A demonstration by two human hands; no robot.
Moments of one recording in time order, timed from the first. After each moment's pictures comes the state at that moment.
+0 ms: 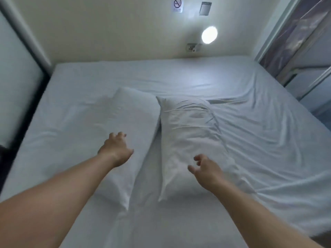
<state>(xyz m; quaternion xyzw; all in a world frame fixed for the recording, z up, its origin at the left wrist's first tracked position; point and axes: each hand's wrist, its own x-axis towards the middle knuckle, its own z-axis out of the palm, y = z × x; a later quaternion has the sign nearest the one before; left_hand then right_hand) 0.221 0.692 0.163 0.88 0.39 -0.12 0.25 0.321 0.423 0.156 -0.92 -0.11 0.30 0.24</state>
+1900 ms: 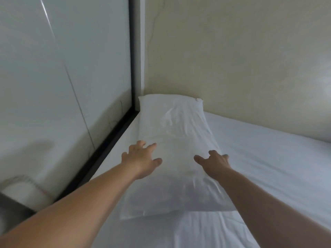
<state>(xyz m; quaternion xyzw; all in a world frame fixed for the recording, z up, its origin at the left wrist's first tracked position) 0.299 1.290 0.012 0.85 0.47 -0.04 0.23 0.504 1.159 0.024 -0.92 -0.26 0.26 0.15</state>
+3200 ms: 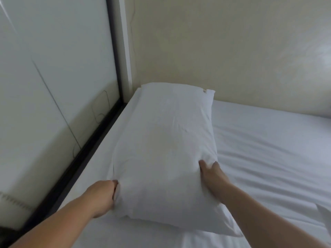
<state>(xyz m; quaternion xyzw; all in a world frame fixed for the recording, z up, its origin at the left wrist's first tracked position) 0.208 1.300 -0.104 0.86 0.43 -0.18 0.19 0.500 1.137 -0.091 -0.90 -0.13 0.30 0.30</state>
